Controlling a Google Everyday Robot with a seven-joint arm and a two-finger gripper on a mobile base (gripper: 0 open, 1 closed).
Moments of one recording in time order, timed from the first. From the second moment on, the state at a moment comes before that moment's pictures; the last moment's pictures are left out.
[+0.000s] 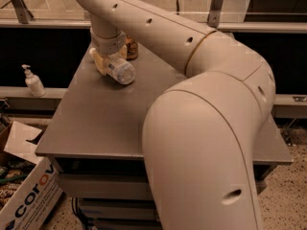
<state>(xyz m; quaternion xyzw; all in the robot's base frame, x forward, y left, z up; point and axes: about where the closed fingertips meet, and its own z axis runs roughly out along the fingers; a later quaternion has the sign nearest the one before) 0.719 0.127 0.836 -0.36 0.92 0.00 0.16</state>
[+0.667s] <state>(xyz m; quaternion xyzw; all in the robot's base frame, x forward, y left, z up) 0.708 0.083 0.887 -0.34 0.91 0.05 0.23</state>
